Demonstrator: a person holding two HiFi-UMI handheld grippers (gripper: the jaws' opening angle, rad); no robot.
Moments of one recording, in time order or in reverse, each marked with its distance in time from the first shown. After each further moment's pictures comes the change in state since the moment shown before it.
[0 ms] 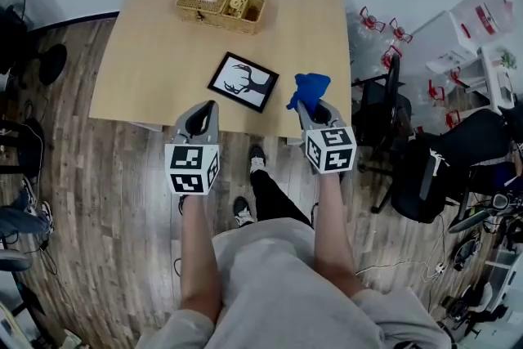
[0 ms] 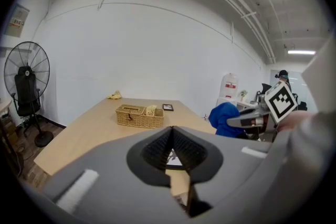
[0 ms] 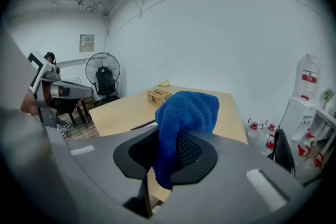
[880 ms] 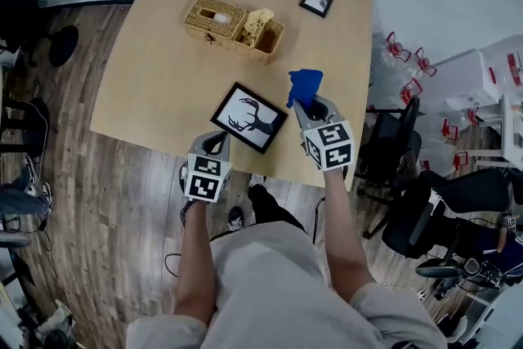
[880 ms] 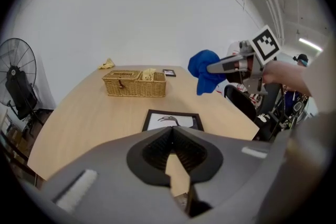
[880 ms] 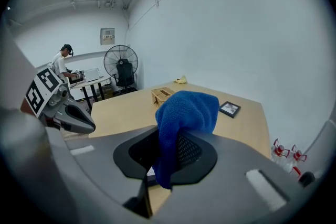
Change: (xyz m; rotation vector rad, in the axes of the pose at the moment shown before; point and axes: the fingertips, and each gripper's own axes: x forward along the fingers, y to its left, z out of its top) left arm 0.118 0.018 -0.077 0.004 0.390 -0.029; right arm 0.156 -0.036 0.058 -0.165 0.059 0.242
